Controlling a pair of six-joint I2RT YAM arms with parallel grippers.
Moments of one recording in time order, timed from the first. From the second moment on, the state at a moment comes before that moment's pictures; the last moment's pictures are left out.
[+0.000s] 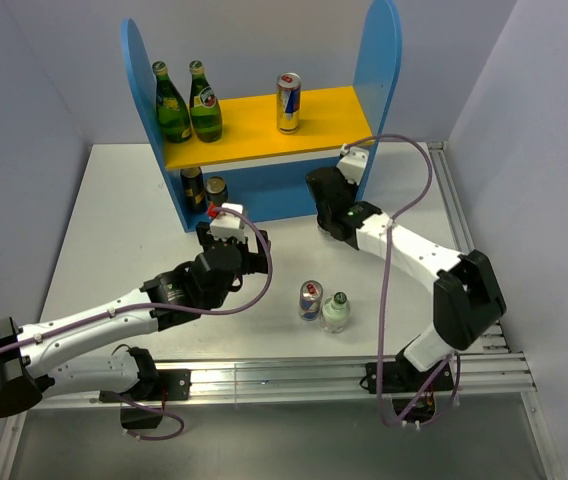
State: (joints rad) left arm -1.08 1.08 0.84 -0.11 -0.73 -0.43; right arm 0.61 1.53 1.14 -0.22 0.82 0.56
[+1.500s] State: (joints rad) left arm -1.08 1.13 0.84 -0.07 -0.77 -0.43; right arm 0.45 1.89 1.38 0.08 0.80 0.54
